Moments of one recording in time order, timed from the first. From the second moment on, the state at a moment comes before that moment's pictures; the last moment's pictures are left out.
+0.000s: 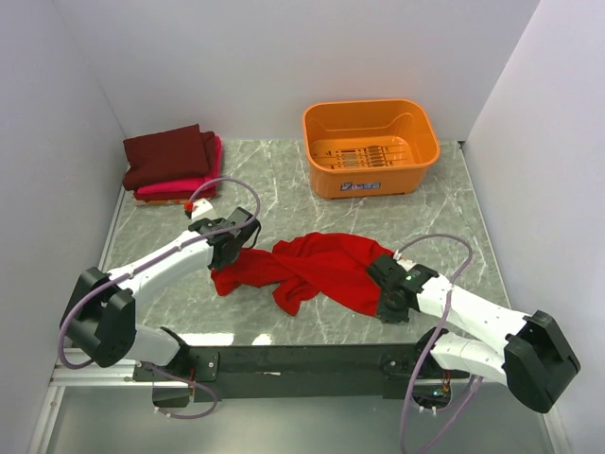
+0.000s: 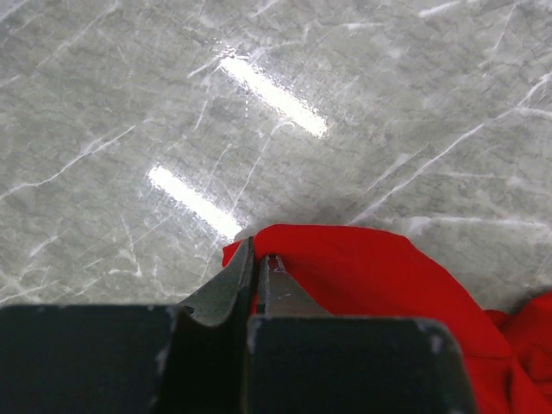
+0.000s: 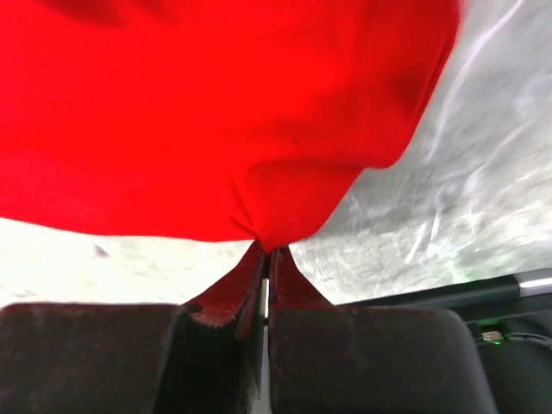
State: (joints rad) left arm -0.62 1.38 0.94 -0.87 -0.72 -1.17; right arm 0.68 1.06 0.50 -0.87 0.17 0.97
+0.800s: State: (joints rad) left arm -0.57 1.43 1.66 -0.94 -1.09 -1.00; right arm 0.27 0.99 1.33 -0.63 0.40 0.56
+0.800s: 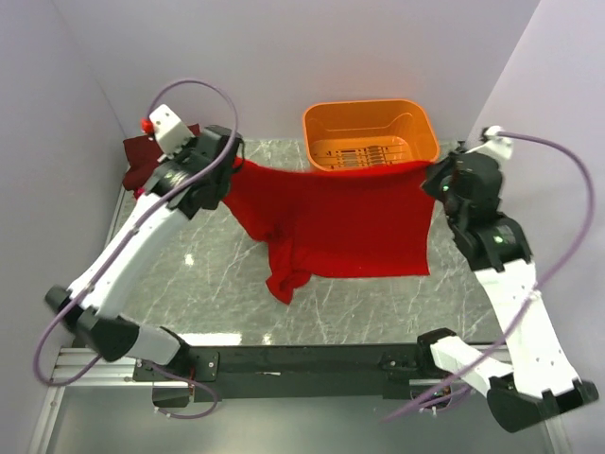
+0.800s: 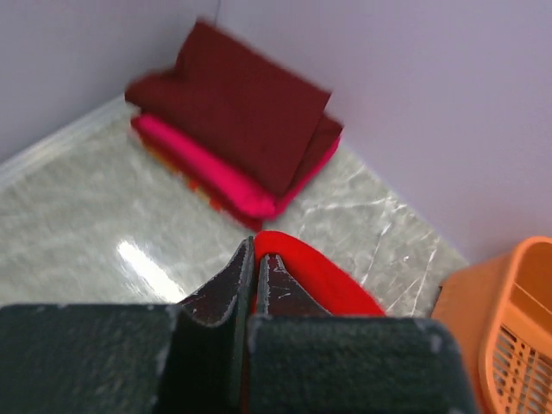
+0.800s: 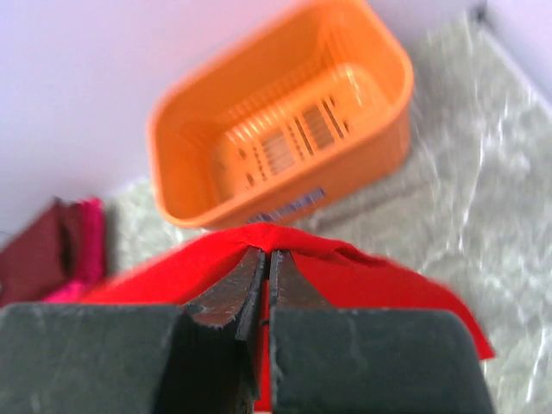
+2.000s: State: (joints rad) left arm -0.56 1.11 1.53 -0.27 -0.59 -0.14; right arm 0.26 0.81 1.46 -0.70 0.37 0.46
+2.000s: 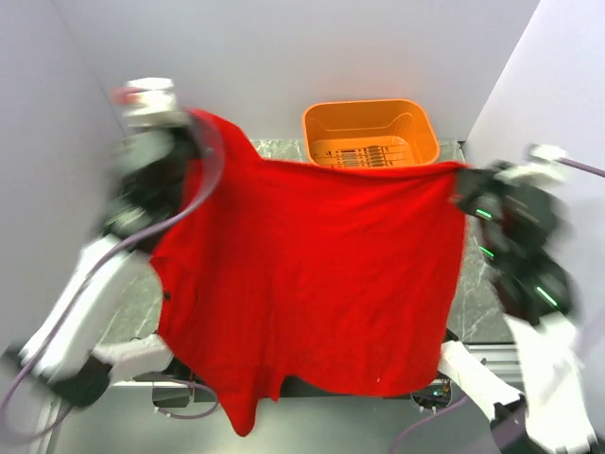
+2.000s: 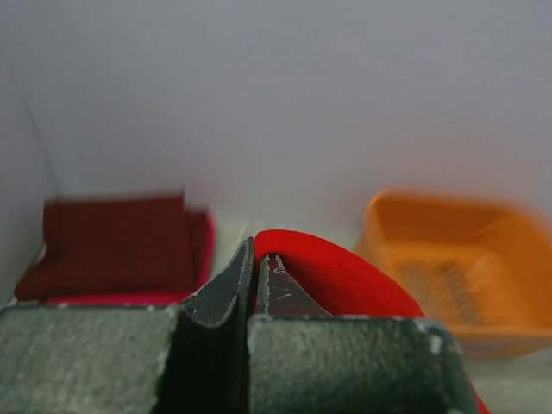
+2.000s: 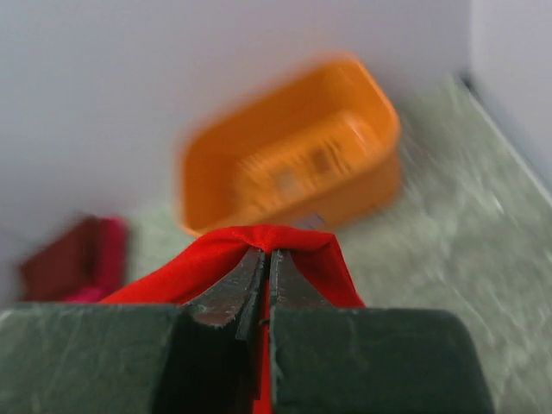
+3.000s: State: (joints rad) left arm -0.40 2.03 1.43 -0.12 -0.49 -0.26; right arm 0.01 1.61 1.07 -0.31 0.11 0.44
